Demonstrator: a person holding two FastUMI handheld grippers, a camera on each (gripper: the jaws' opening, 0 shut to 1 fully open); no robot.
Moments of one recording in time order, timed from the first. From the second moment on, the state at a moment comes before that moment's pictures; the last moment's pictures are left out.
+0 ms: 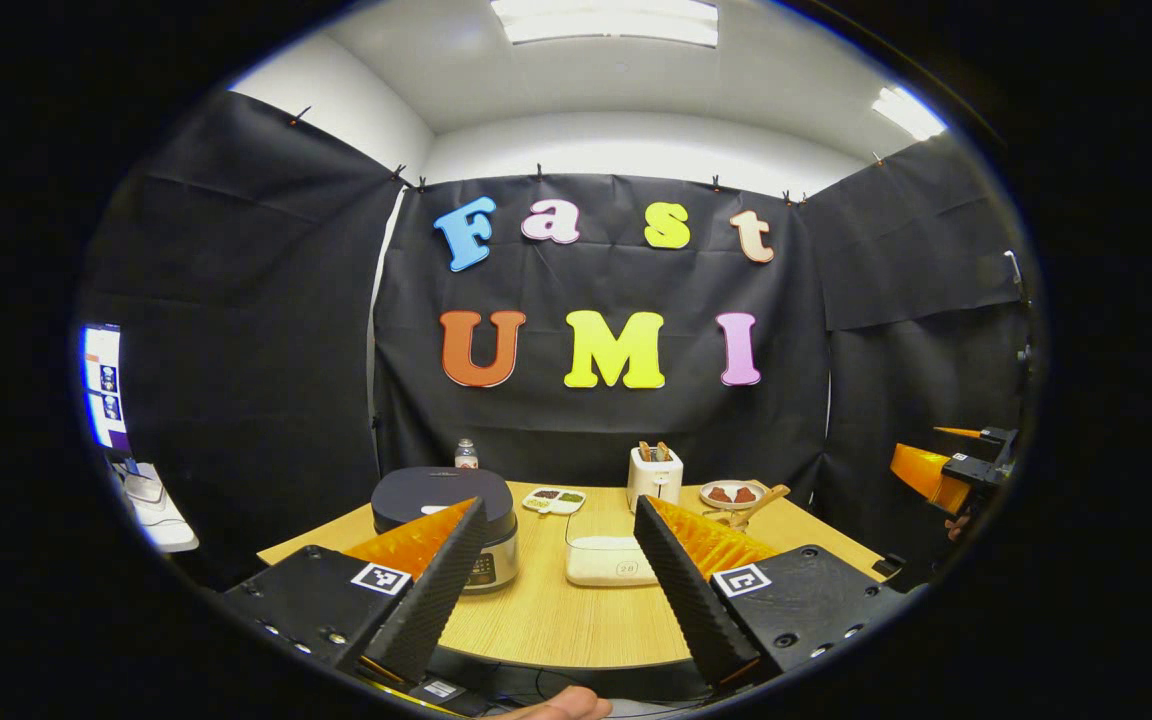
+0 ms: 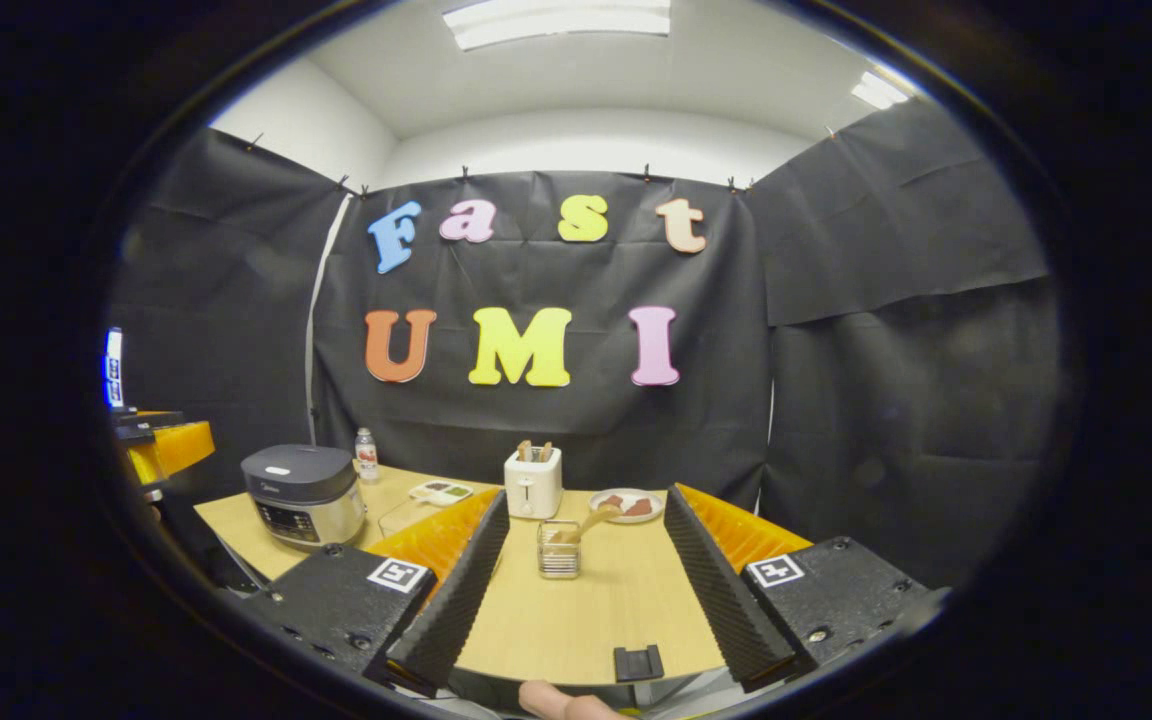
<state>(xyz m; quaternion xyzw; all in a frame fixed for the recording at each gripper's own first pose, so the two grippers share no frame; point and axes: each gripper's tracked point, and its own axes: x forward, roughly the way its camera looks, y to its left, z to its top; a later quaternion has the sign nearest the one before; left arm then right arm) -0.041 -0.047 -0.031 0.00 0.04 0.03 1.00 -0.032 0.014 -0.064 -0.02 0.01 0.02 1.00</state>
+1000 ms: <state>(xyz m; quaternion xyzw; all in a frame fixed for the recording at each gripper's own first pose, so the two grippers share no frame) -0.035 -0.053 -0.039 0.02 0.04 0.03 1.00 -0.025 0.011 -0.063 -0.03 0.02 0.02 1.00</state>
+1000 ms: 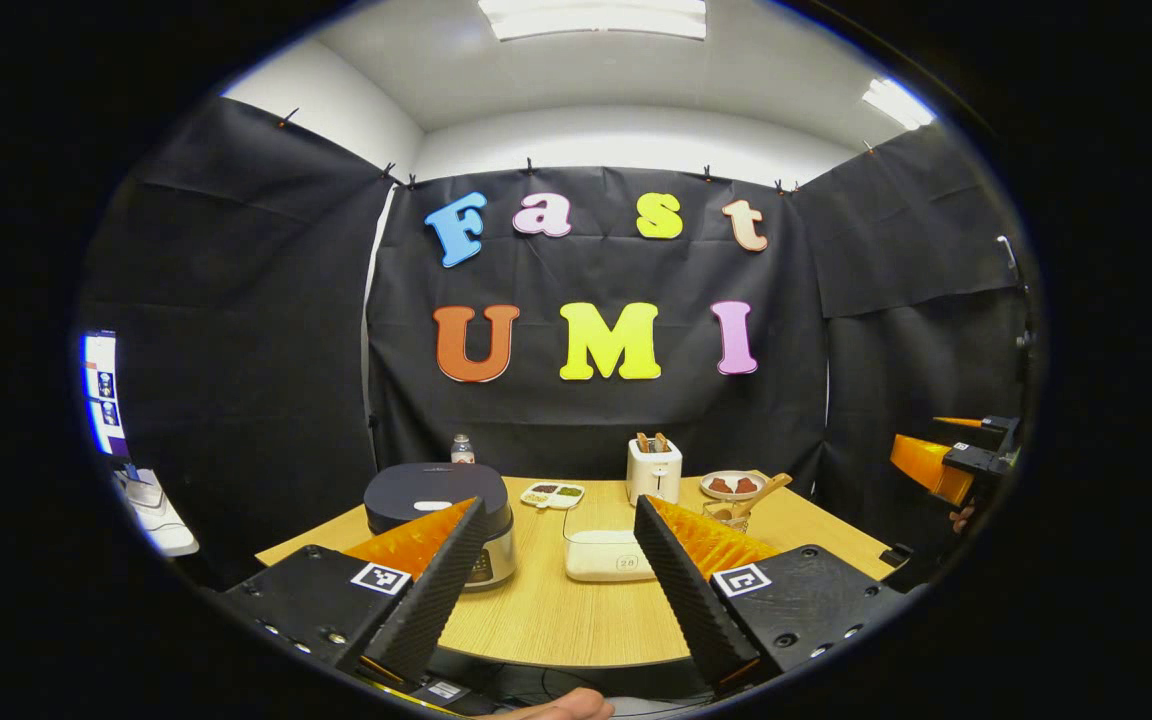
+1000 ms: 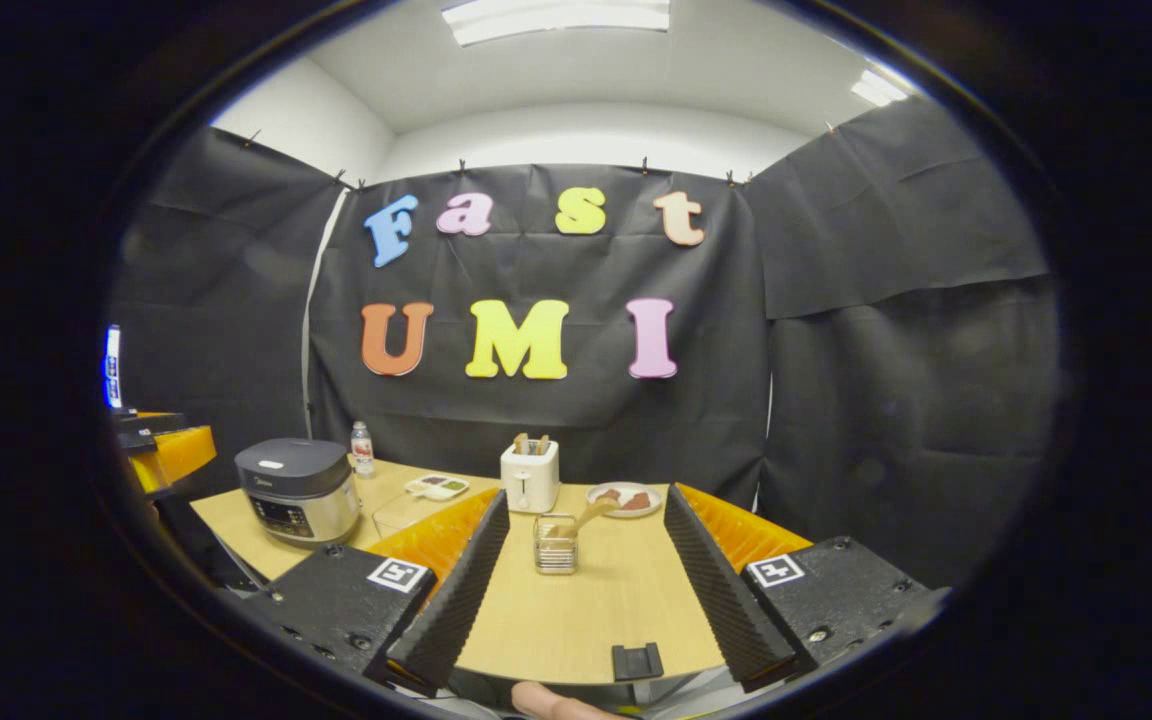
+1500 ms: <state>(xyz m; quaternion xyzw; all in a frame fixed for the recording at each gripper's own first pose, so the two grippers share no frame) -0.029 -0.044 -0.029 0.02 0.04 0.04 1.00 -0.018 0.027 -0.032 -0.04 0.00 0.03 1.00</state>
